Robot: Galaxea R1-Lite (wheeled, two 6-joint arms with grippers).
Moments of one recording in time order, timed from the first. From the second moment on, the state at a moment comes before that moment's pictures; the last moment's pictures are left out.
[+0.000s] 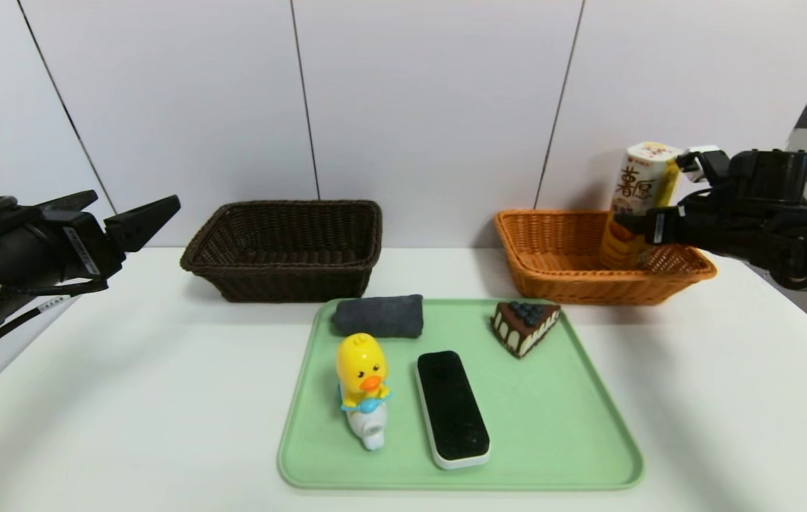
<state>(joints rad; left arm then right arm) -0.08 1.28 -0.59 -0.79 -0.12 -0.06 -0.12 2.02 -1.23 -0.51 0.17 -0.15</state>
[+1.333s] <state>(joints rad) -0.08 1.25 -0.57 -0.79 -0.13 -0.07 0.27 1.40 -1.27 0.44 0.55 -0.51</state>
